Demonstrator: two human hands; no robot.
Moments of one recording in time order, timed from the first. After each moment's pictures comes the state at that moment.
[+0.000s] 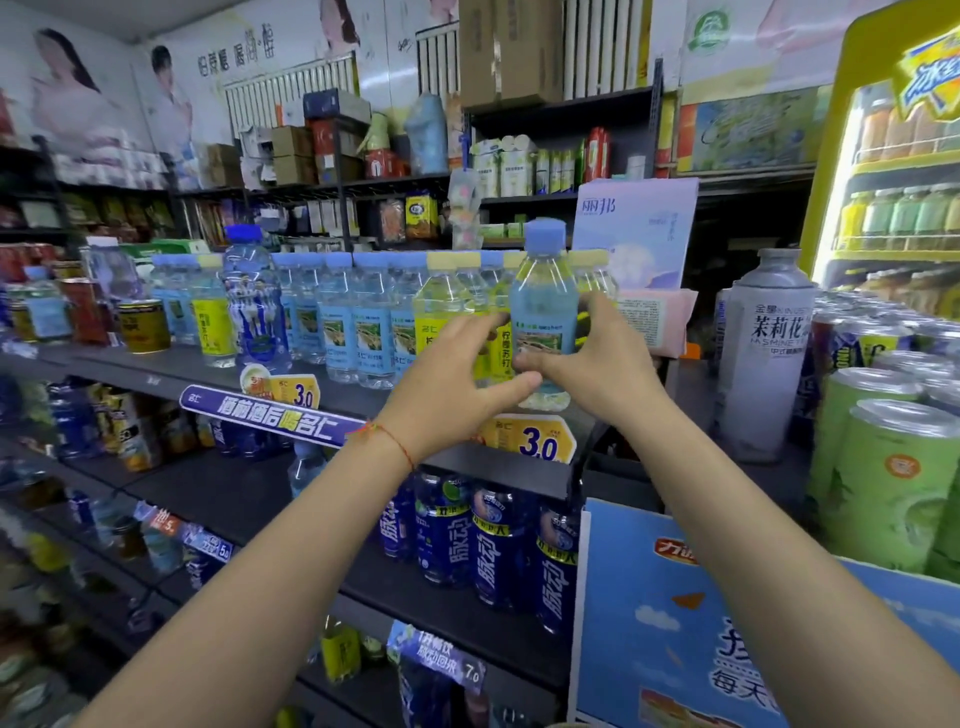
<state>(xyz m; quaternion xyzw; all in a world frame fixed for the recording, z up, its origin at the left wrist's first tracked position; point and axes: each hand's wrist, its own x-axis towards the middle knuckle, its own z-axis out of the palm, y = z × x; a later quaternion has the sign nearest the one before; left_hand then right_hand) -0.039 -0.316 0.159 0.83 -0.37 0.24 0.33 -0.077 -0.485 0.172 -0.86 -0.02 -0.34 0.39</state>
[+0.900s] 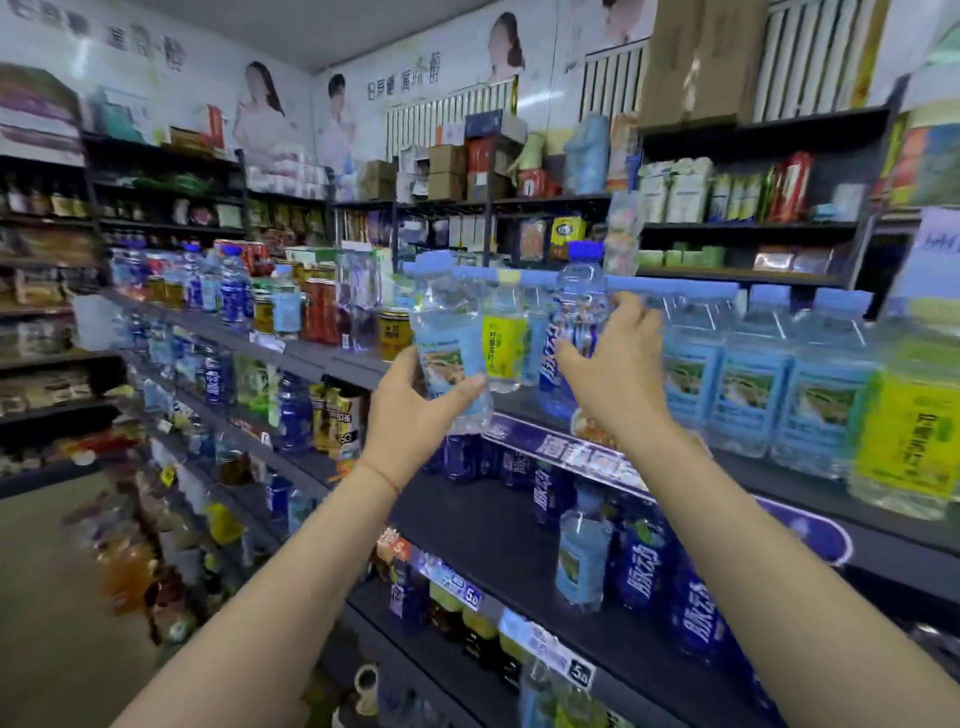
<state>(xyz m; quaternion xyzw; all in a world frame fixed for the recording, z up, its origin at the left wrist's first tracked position) 0.130 0.061 0.120 0.72 -0.18 0.30 0.60 0.110 -0.133 0.180 -0.87 -0.01 -0.38 0.31</state>
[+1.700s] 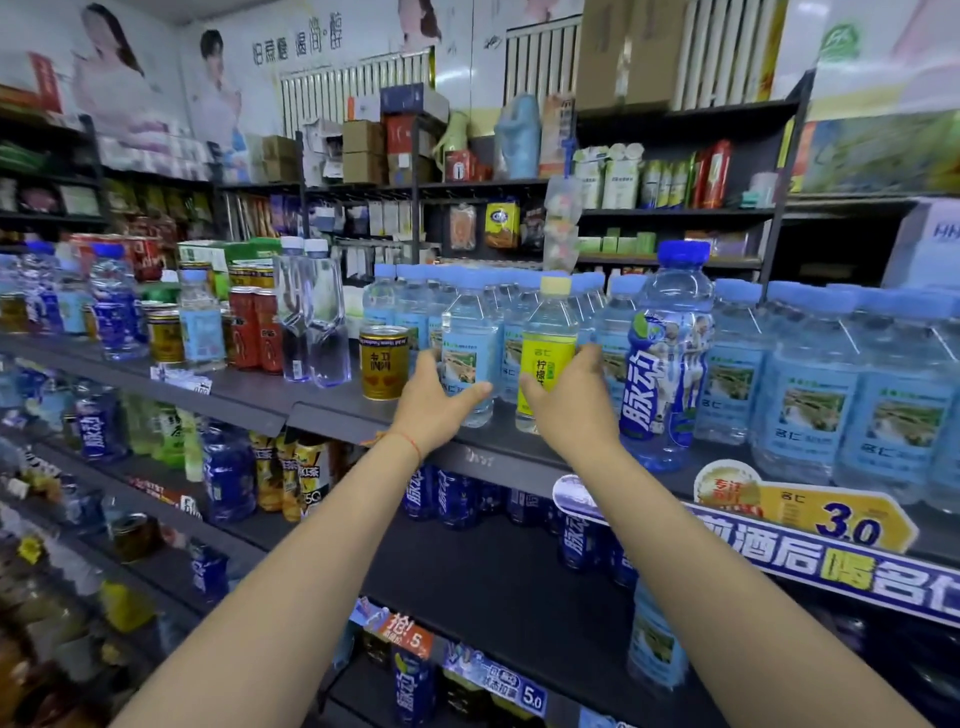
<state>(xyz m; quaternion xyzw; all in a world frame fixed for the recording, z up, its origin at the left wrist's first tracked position) 0.351 0.106 0.124 0.81 -0.20 0.15 0.54 0.274 -0.040 0.147 -0.88 0.14 -0.33 0.32</state>
